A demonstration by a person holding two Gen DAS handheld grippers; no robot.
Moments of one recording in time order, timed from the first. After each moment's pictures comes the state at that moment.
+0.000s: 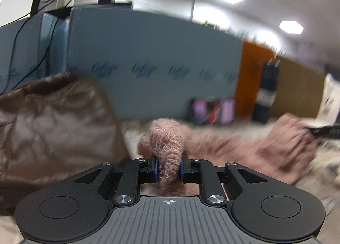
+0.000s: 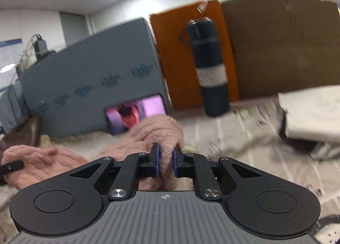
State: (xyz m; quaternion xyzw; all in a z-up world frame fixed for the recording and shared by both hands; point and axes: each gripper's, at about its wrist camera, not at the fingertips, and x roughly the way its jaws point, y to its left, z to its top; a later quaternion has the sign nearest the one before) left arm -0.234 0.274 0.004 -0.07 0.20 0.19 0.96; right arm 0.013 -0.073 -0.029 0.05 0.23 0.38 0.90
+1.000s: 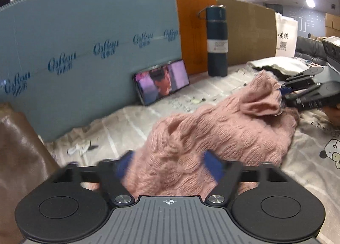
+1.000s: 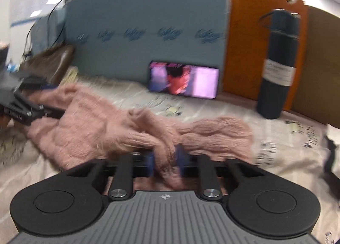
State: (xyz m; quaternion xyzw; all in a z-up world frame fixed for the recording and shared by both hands) left arm -0.154 0.279 0.000 0.07 0.26 0.00 0.96; right arm 0.006 -0.016 -0.042 -0.12 0.21 0.49 0.84
